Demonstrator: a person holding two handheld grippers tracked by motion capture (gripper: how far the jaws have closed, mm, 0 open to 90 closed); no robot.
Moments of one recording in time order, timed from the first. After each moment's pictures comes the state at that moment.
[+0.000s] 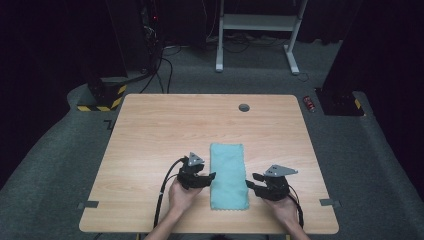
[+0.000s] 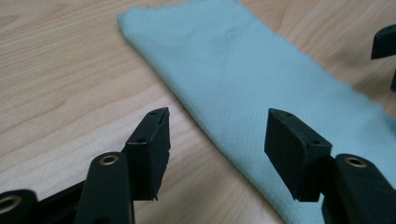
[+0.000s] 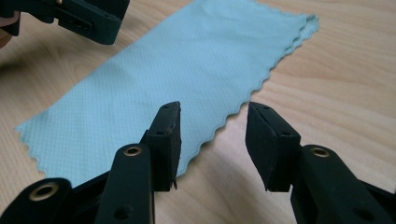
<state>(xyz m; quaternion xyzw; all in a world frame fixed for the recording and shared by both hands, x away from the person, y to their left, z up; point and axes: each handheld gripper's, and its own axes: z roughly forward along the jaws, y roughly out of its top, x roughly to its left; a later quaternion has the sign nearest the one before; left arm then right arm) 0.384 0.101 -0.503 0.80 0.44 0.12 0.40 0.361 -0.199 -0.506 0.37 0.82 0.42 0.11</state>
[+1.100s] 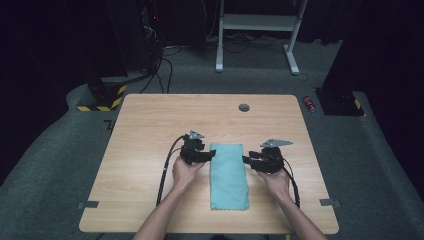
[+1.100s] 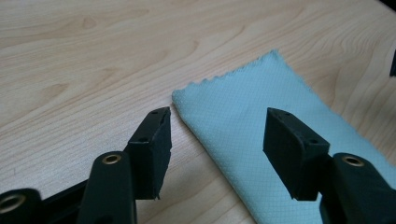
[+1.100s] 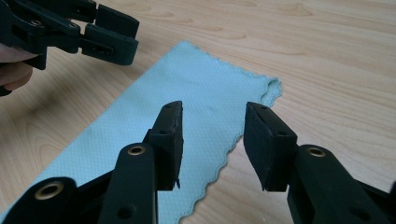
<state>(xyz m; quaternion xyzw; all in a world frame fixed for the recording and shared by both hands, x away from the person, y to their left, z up) 0.459 0.100 -0.490 0.78 0.46 0.12 0.40 0.433 -0.186 -0.481 0.41 0.80 0.43 0.09</state>
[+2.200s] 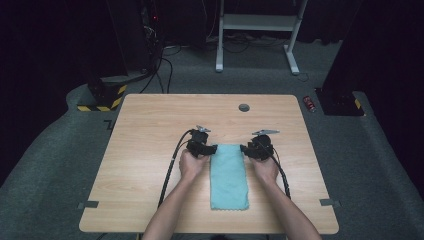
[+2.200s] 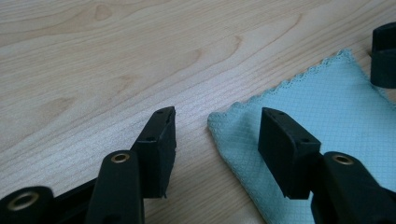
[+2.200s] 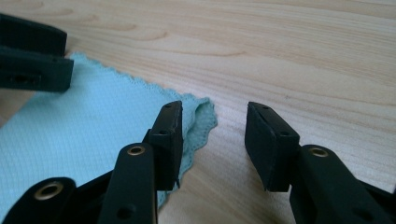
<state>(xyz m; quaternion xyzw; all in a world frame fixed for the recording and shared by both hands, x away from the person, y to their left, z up) 0.494 0.083 -0.513 0.79 0.49 0.14 0.34 0.496 -0.167 -0.517 0.49 0.78 0.37 0.12</state>
